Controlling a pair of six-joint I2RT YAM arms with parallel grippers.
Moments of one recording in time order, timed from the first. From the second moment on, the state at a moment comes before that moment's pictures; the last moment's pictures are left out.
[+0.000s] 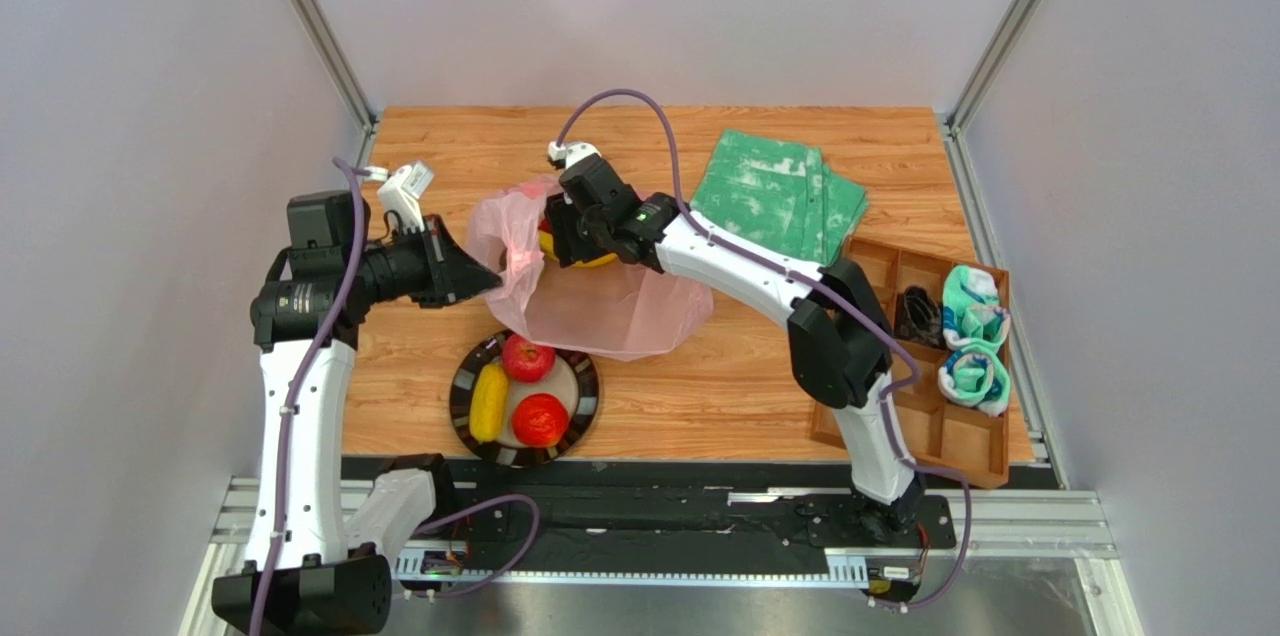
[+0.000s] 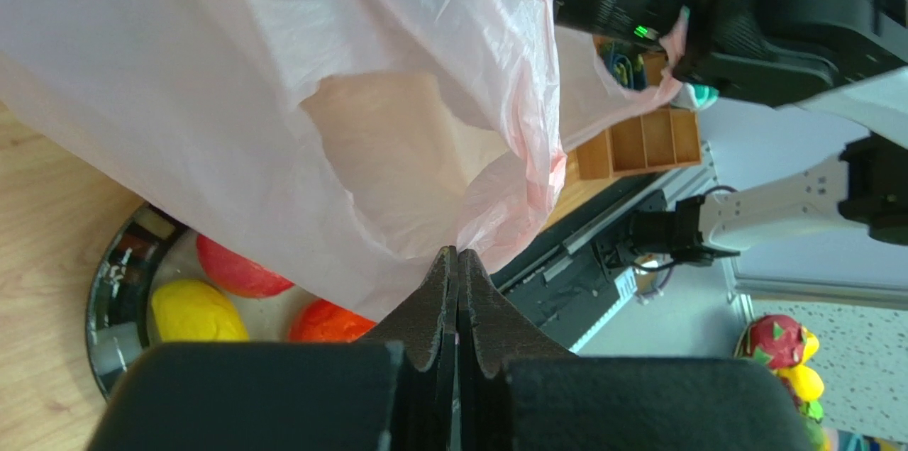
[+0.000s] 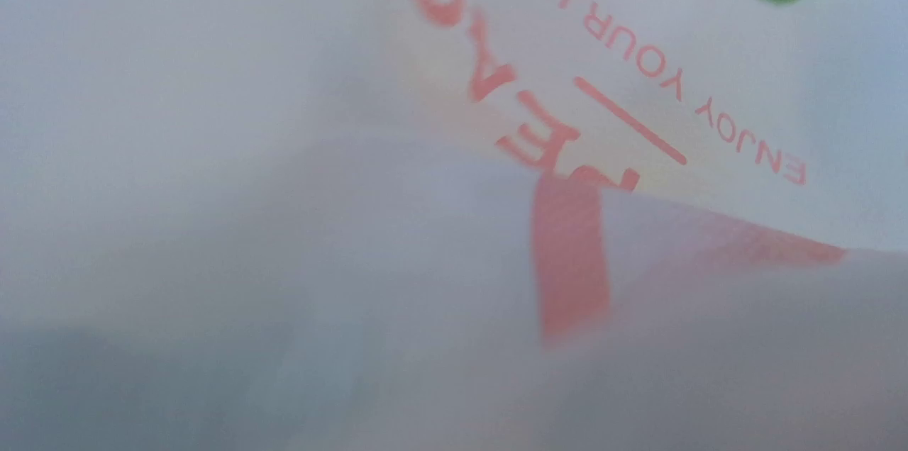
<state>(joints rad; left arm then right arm) 0.11 0.95 1.18 -0.95 0.83 -0.18 0.87 2.07 1.84 -0.44 0.10 0.33</state>
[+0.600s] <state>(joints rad) 0.11 0.95 1.10 -1.06 0.91 -0.12 0.78 2.32 2.07 -0.53 0.16 0.80</state>
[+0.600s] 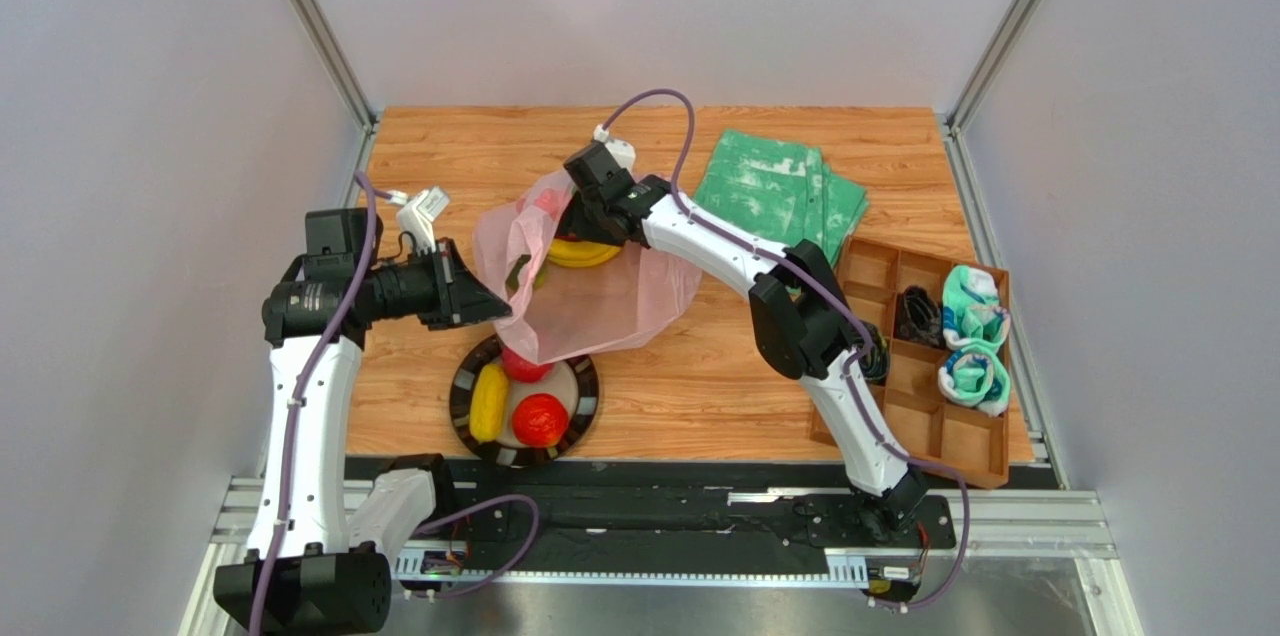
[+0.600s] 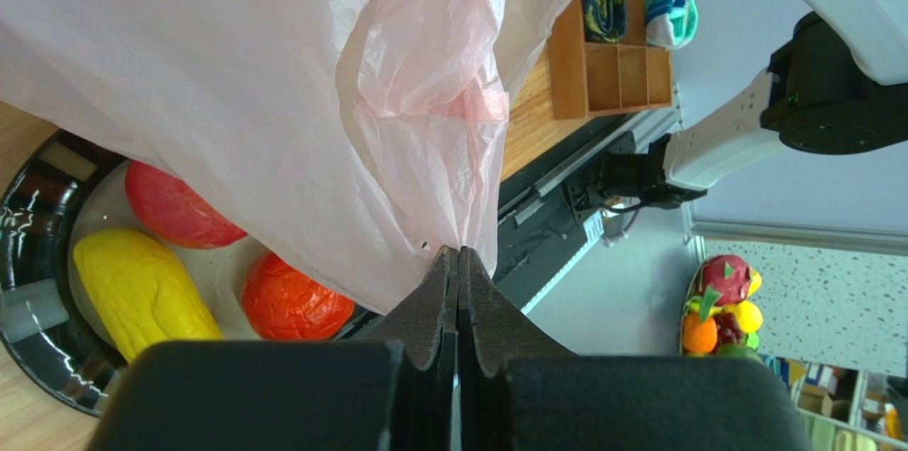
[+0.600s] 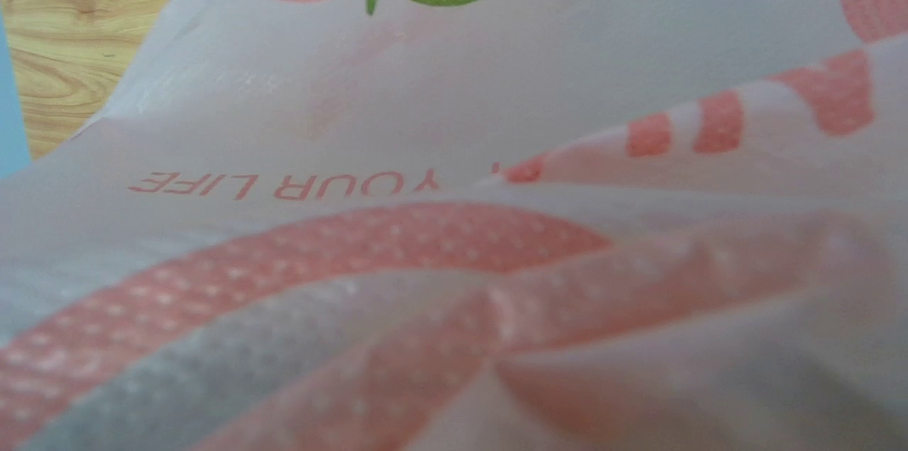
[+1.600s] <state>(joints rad) 0.11 0.98 1.10 -1.01 0.91 -0.15 0.81 2.08 1.83 -0.57 0.18 0.67</state>
